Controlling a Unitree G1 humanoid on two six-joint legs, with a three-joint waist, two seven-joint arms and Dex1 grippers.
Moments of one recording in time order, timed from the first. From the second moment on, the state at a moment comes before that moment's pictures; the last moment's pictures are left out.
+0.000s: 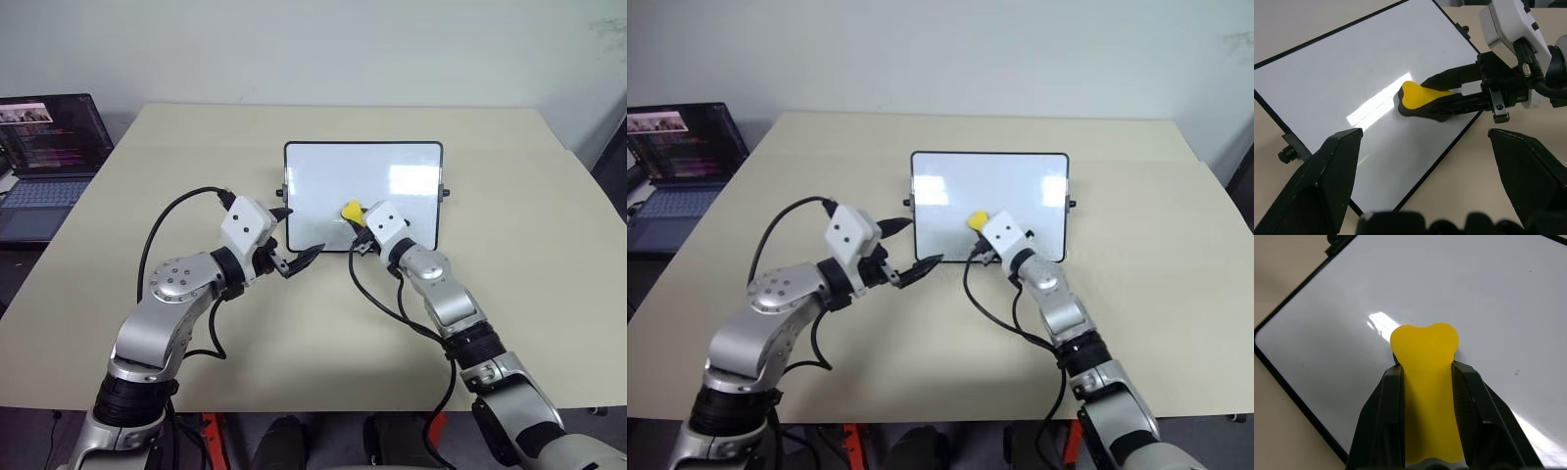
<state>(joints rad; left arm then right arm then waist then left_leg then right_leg) -0.33 0.55 -0.03 -0.39 -0.31 0.54 -0.63 -0.60 -0.19 0.24 0.31 -0.13 0.10 0.31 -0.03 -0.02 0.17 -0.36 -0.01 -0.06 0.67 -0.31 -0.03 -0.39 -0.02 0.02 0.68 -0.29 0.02</state>
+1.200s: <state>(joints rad) -0.36 0.54 -0.03 -0.35 -0.30 0.53 -0.64 -0.53 -0.26 0.15 0.01 -0.07 0.38 0.34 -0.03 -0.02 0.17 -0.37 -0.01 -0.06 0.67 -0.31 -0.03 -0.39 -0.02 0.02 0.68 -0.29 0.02</state>
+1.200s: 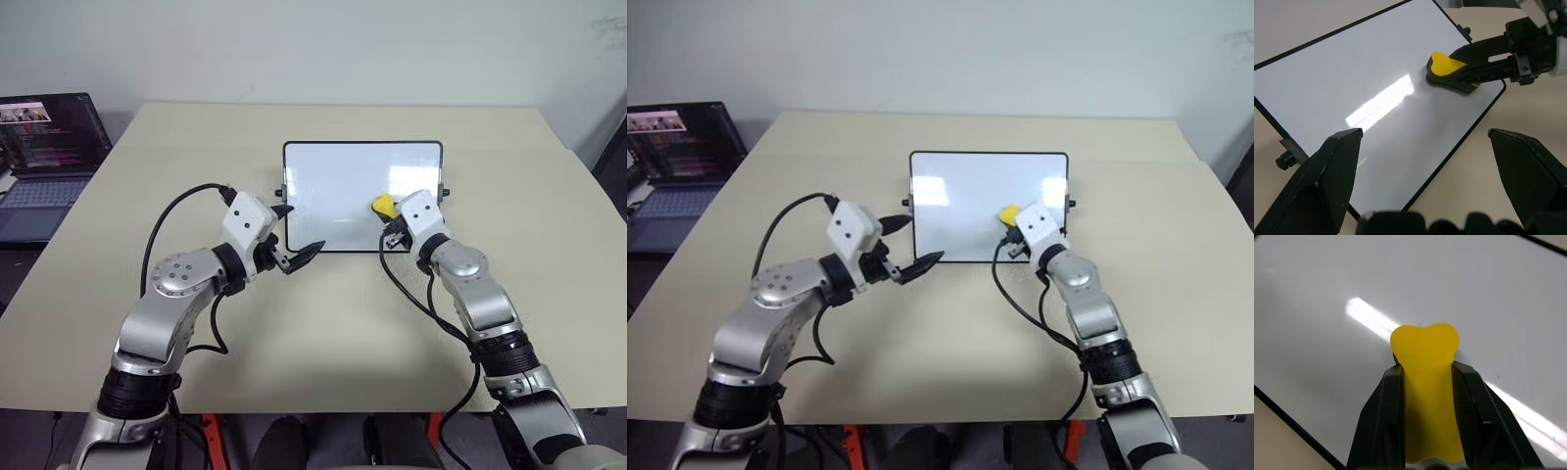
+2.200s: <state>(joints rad) -0.36 0.53 -0.05 -0.42 -0.44 0.58 -0.76 -0.37 -0.43 -0.05 -0.24 -0.01 0.69 0.36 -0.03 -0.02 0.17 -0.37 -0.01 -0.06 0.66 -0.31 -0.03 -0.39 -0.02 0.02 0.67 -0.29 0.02</state>
